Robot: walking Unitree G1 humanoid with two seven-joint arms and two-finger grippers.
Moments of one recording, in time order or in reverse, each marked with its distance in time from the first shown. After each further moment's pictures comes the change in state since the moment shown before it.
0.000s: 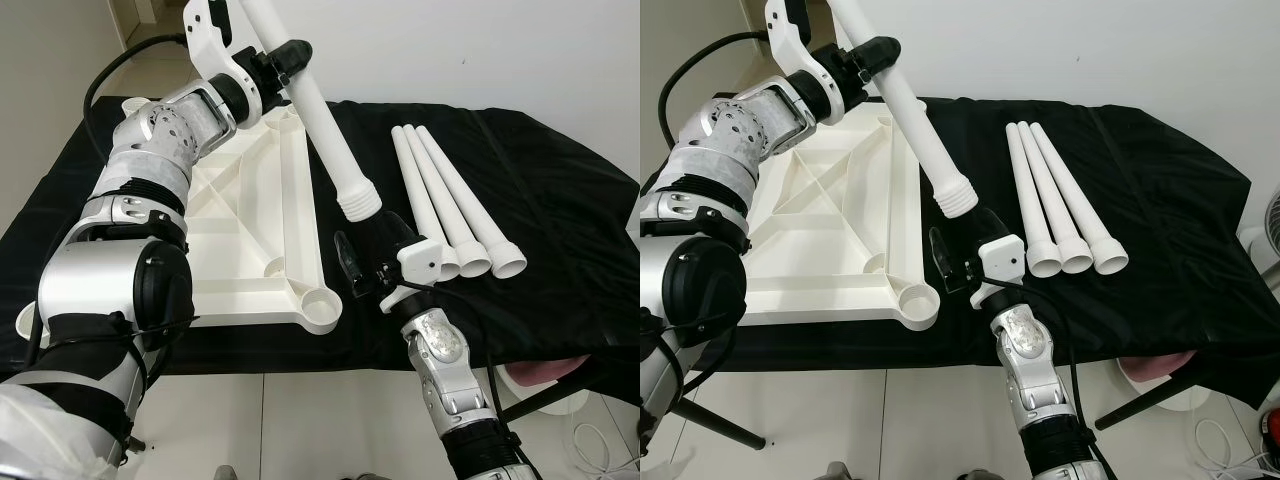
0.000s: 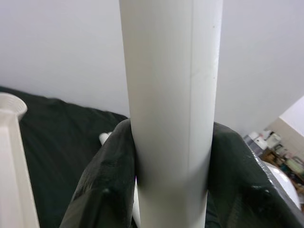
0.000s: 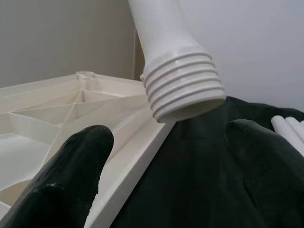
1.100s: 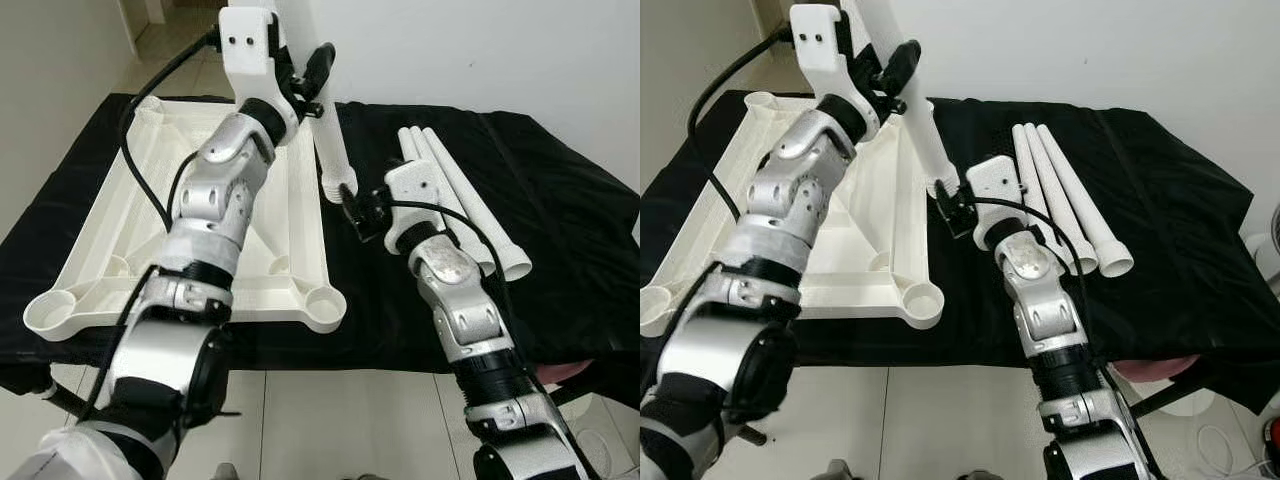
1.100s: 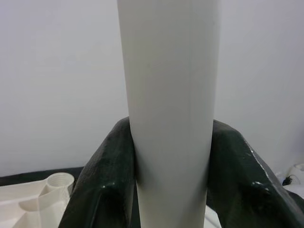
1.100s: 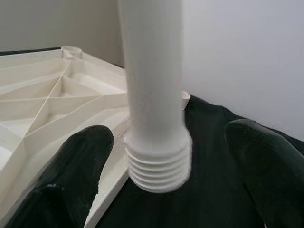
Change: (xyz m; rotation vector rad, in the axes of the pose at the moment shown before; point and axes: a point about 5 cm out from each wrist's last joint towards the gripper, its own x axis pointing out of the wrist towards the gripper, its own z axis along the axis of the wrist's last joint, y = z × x) left arm -0.005 -0.056 -0.045 0.440 -0.201 -0.037; right arm 0.060 -0.018 0.041 -0.175 0.133 0.037
